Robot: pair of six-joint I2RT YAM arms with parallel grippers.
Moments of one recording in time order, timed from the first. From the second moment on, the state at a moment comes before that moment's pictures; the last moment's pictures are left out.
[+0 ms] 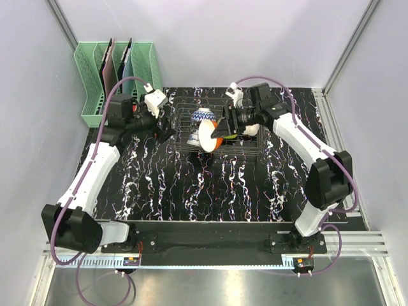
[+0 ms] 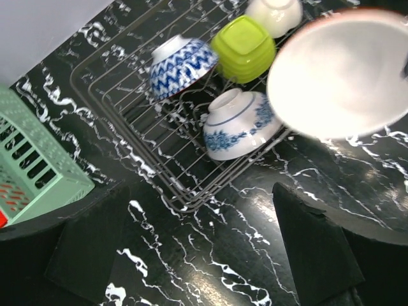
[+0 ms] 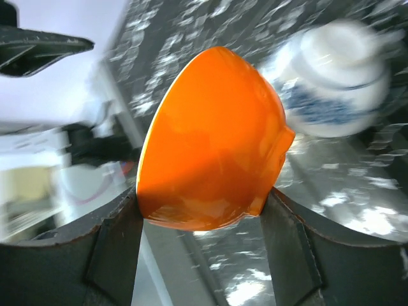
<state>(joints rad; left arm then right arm) -0.19 1.28 1.21 -0.44 0.56 0.34 0.40 1.74 1.50 -0.52 -0.87 0.25</state>
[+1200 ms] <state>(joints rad) -0.16 1.57 1.18 -0.31 0.41 0.33 0.40 1.97 1.88 -0.90 -0.21 -0.03</state>
